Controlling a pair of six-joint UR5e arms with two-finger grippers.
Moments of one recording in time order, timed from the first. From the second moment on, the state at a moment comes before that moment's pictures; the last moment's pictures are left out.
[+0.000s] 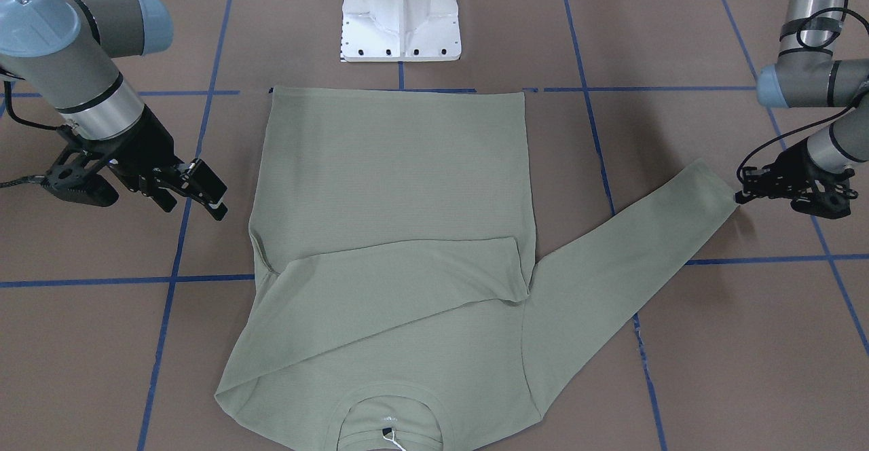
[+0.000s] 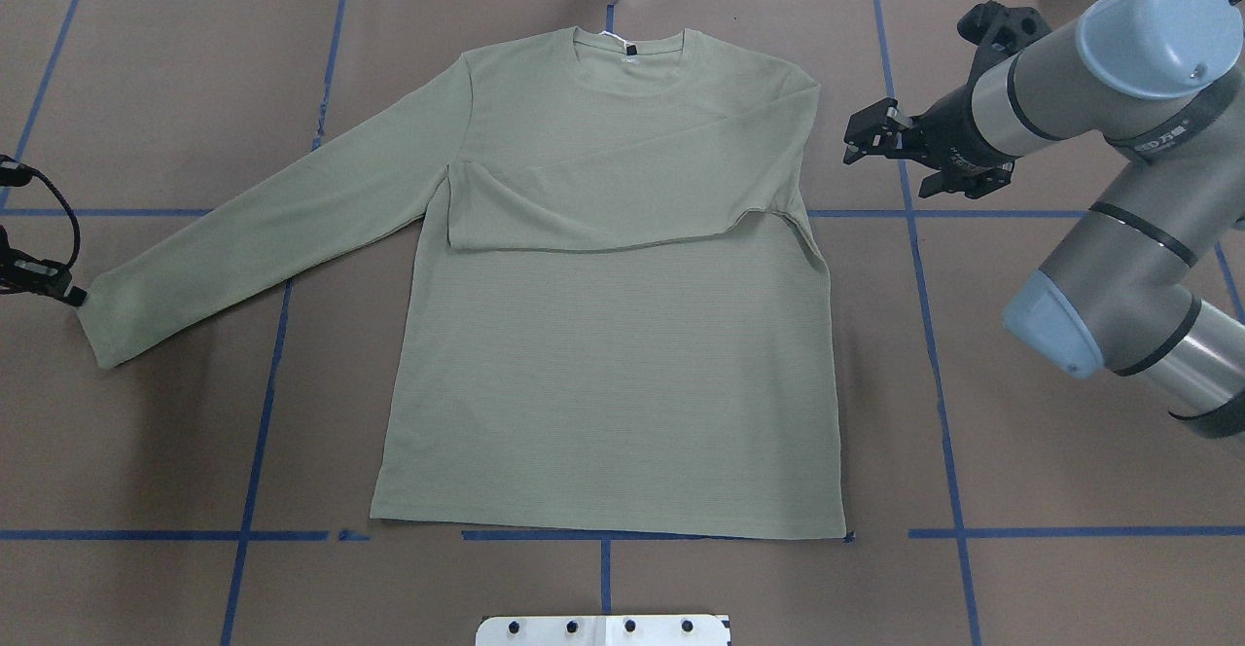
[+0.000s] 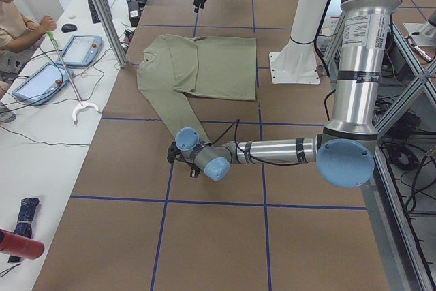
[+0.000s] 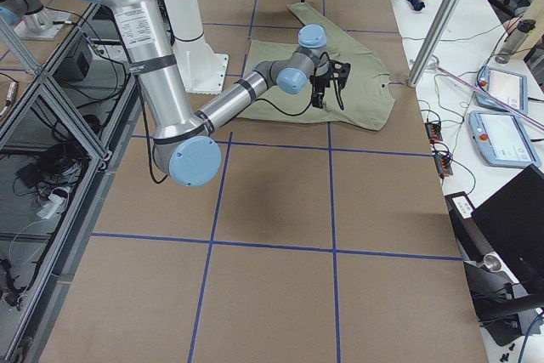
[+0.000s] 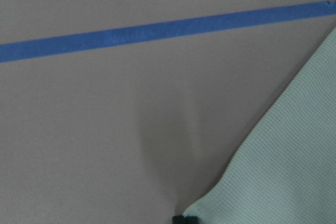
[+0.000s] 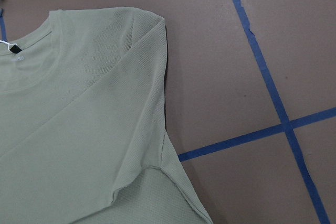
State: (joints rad) left arm -1.10 -1.62 -1.34 -2.29 -2.40 -0.51; right arm 0.89 -1.24 1.83 -1.25 2.04 1.36
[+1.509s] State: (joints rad) left arm -0.76 -2.52 -1.22 -2.36 -2.08 -1.53; right arm 1.04 -1.42 1.79 -1.25 2.09 1.02
